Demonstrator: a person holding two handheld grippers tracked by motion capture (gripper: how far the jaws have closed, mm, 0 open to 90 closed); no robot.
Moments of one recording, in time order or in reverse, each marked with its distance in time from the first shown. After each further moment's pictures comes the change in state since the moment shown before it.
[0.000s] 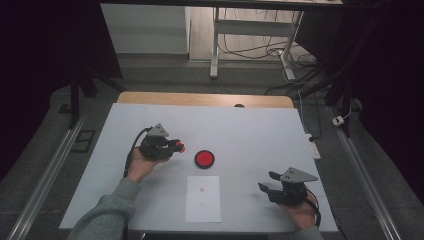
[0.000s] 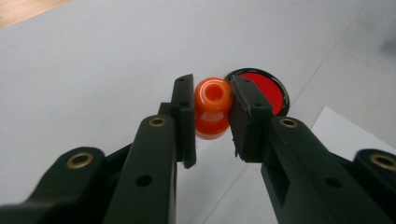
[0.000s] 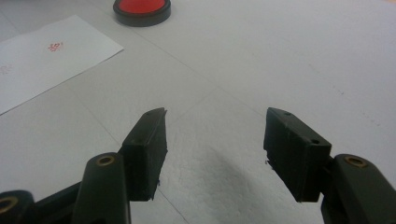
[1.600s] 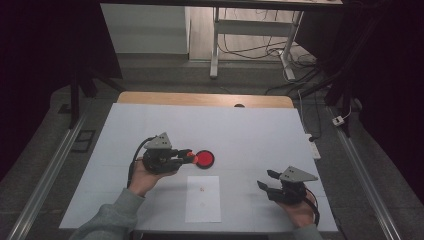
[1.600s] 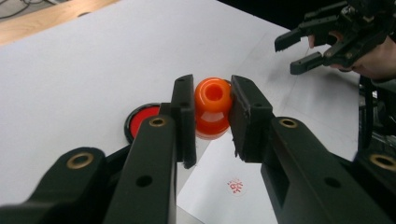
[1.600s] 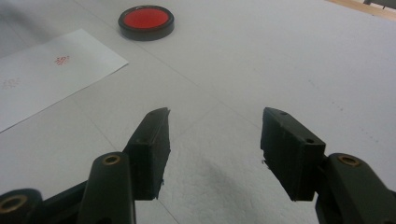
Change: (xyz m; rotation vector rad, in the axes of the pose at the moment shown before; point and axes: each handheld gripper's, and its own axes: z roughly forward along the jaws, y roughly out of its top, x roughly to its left) left arm -0.056 0.008 -0.038 -0.145 -0.180 0.043; right arm 0.003 0.006 0.000 -0.033 -0.009 -0.011
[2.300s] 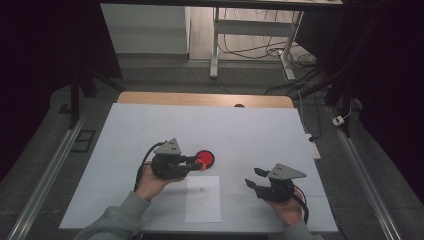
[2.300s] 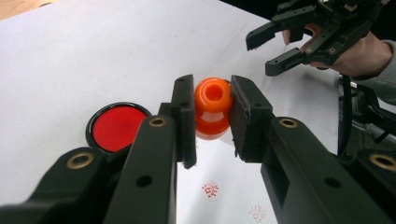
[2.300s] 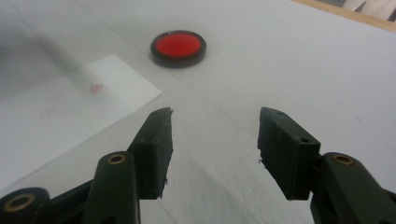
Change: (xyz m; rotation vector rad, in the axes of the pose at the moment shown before) left arm -0.016 -0.001 0.019 0.035 -0.068 0.020; right arm 0.019 0.018 0.016 -0.037 0.070 -0.006
